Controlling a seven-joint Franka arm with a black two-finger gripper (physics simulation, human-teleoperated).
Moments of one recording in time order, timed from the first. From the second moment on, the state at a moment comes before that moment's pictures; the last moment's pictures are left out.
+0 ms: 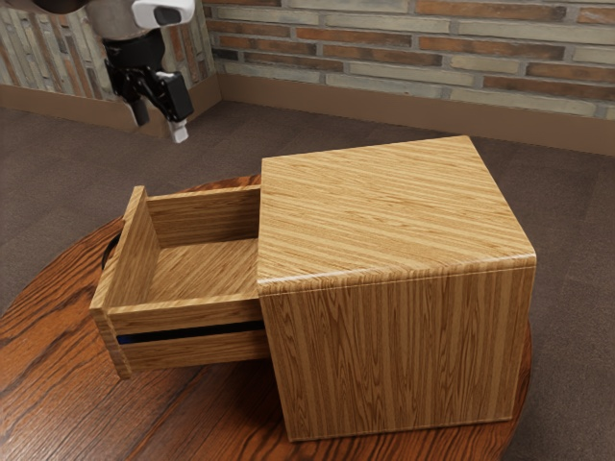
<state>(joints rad) -0.16 -0.08 0.10 -1.52 0.05 1.51 0.16</state>
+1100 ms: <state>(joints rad) 0.05 -0.63 0.18 -2.31 0.21 1.83 1.05</state>
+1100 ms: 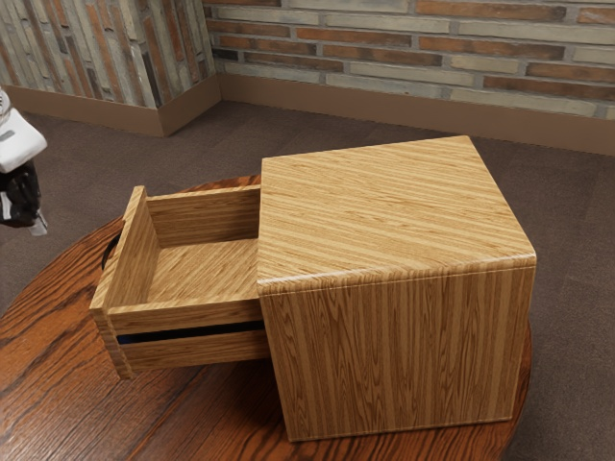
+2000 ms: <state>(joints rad) 0.05 -0.43 0.13 -2.35 -0.01 1.96 1.47</state>
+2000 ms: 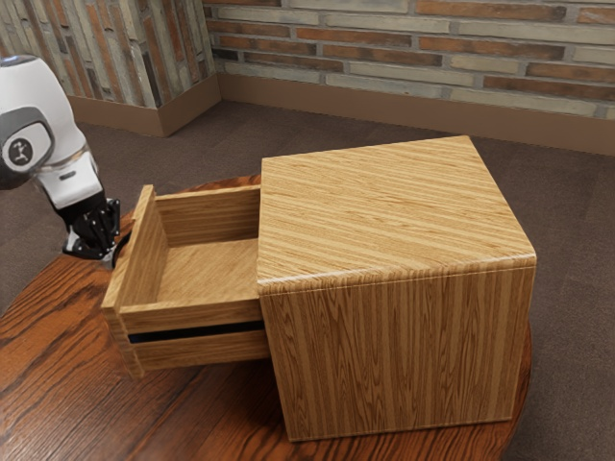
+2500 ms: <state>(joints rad) 0.04 -0.35 0.03 -2.32 -0.07 2.05 1.44</state>
